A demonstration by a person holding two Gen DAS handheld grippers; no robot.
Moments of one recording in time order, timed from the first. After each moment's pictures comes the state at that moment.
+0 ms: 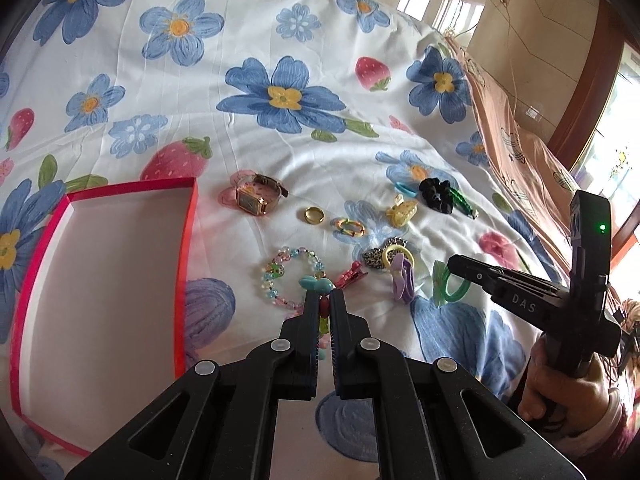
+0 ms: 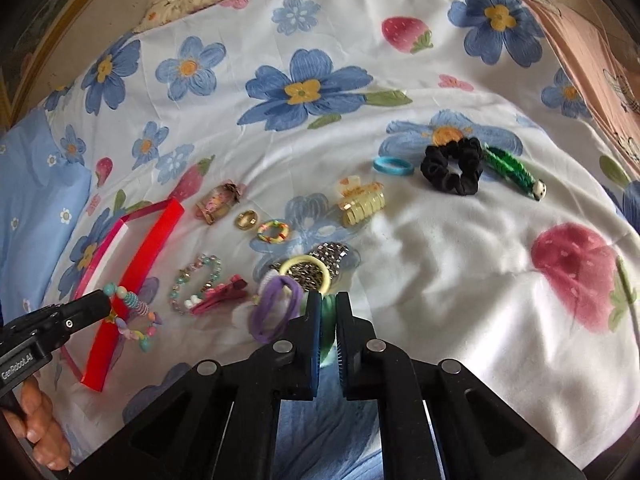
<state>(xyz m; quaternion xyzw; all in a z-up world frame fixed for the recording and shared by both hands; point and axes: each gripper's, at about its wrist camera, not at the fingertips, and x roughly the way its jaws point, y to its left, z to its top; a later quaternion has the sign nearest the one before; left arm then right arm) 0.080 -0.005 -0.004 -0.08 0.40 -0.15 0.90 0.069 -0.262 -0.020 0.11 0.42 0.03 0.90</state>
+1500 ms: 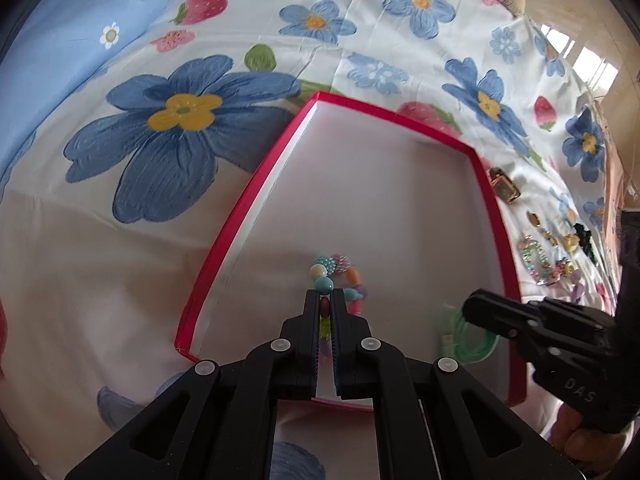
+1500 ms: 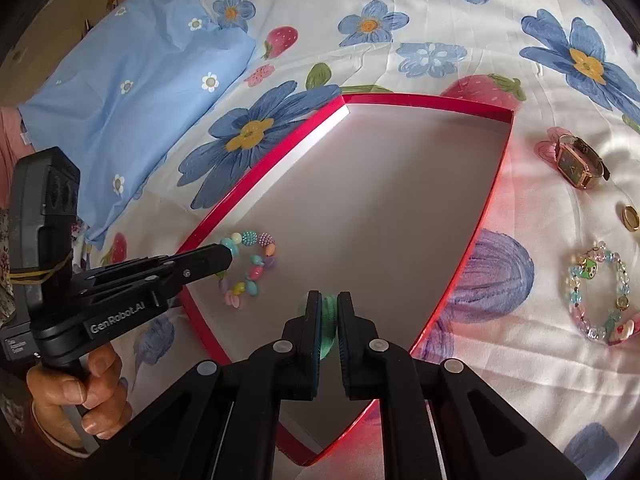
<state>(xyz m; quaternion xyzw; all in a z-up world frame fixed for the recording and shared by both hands) 0.047 0.169 -0.060 -0.18 0.46 0.06 0.87 0.109 0.008 -0.064 0.02 0.49 0.30 0.82</state>
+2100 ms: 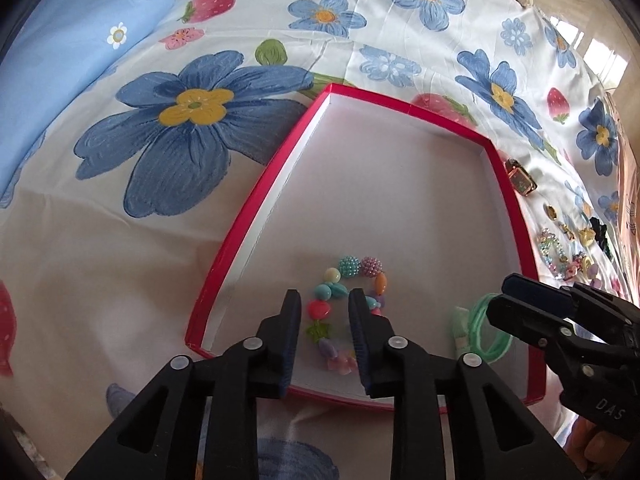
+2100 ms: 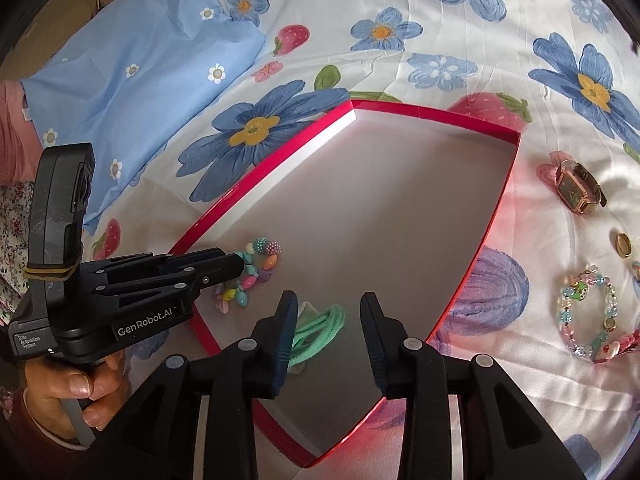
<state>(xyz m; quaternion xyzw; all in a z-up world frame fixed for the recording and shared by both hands) 0.042 0.164 -0.063 -0.17 0.46 0.08 0.87 0.103 0.012 -0.056 -0.01 0.47 0.30 0.83</state>
